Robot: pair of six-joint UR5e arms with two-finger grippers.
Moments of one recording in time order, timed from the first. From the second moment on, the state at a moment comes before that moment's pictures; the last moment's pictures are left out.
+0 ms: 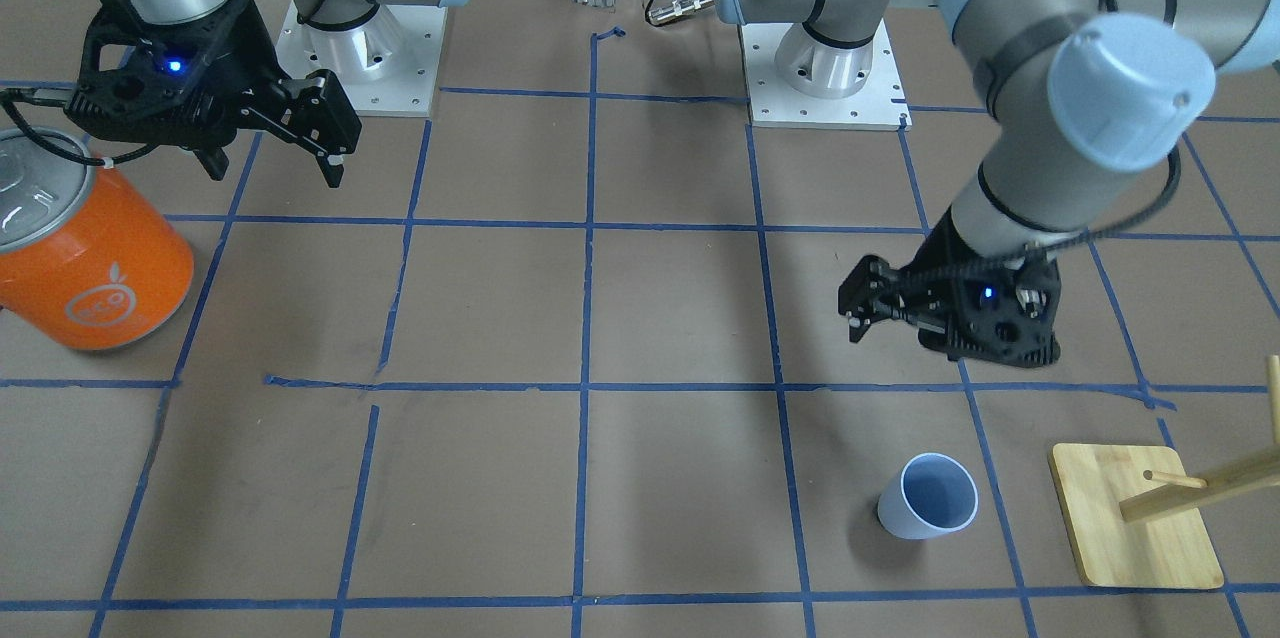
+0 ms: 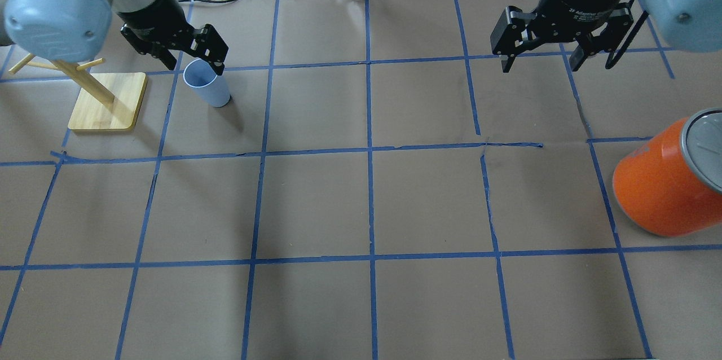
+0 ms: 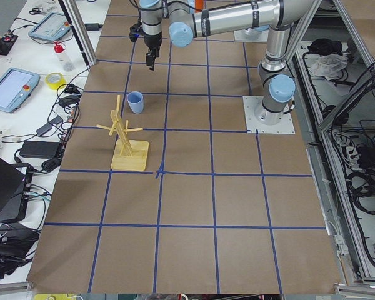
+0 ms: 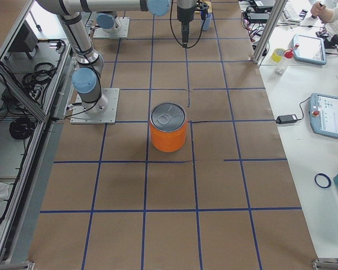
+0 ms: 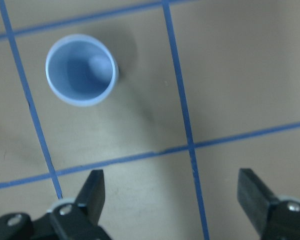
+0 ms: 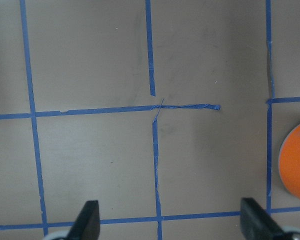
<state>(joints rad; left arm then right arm) -1.49 -1.71 -1.55 -1.40 1.54 0.27 1.57 -1.57 1.55 -1.60 -1.59 0.05</state>
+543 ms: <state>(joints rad) -1.49 -1.52 -1.59 -1.59 1.54 0.22 1.57 -1.58 1.55 -1.60 -1.59 0.04</state>
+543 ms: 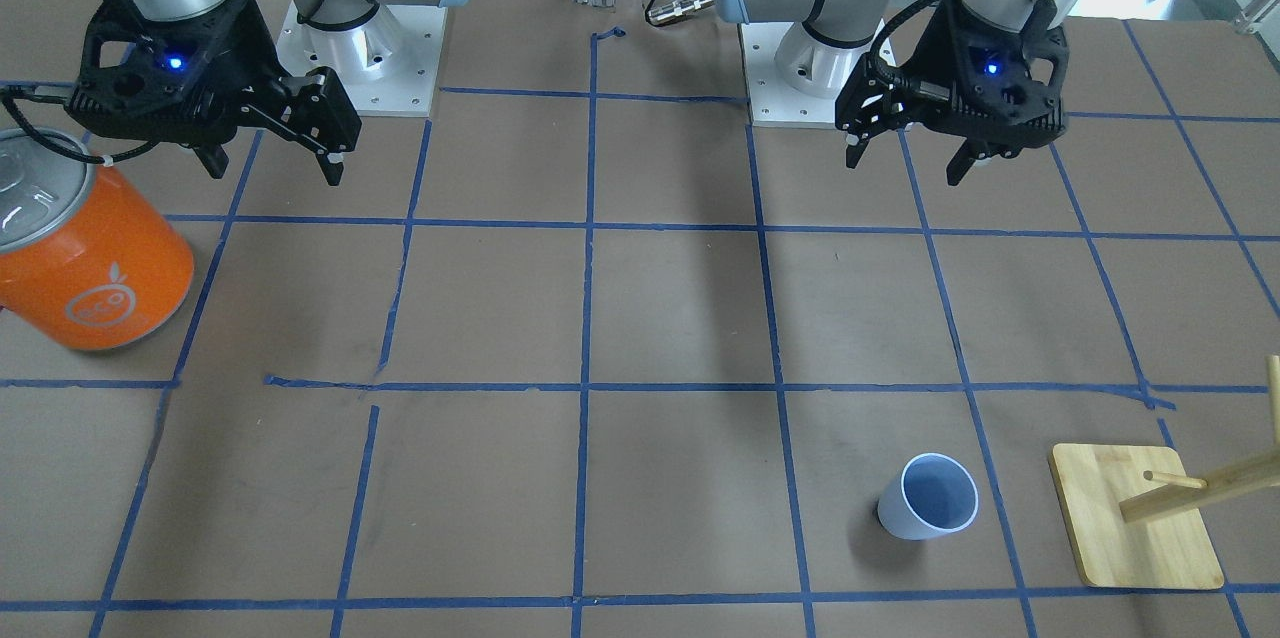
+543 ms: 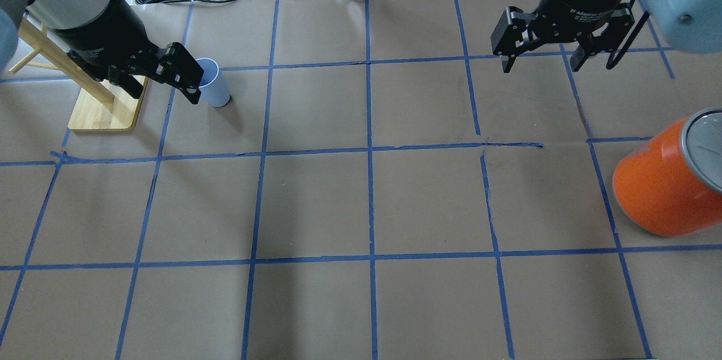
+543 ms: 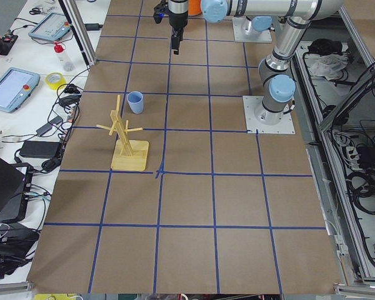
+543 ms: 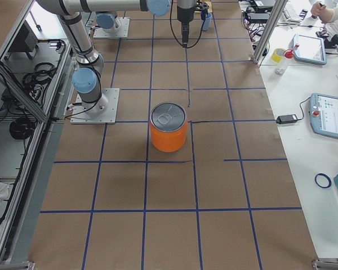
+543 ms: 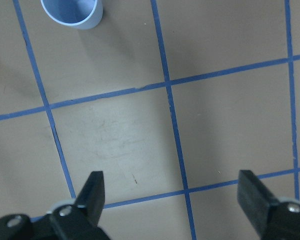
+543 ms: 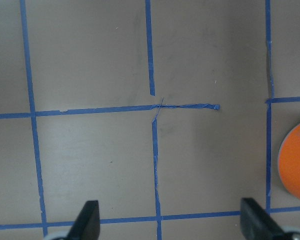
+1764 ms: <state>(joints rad) -1.64 -1.58 -1.48 -1.53 1.56 -0.04 1.57 -1.58 1.55 -1.60 -1.59 0.04</state>
